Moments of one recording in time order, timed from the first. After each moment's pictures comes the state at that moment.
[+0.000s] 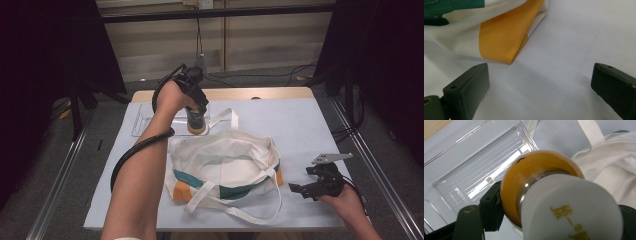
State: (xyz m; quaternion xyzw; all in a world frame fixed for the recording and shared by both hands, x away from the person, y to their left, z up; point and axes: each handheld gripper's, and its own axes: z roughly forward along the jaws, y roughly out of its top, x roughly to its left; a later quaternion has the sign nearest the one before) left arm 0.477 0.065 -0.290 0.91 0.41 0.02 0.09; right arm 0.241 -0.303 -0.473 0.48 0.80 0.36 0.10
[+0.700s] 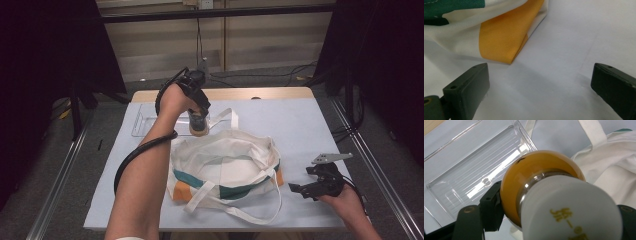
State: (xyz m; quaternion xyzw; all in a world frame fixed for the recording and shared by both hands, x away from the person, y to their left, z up) left arm 0.476 0.060 -0.299 0.91 0.41 0.02 0.09; right arm 0.241 -0.302 -0.472 0.48 0.80 0.36 0.10
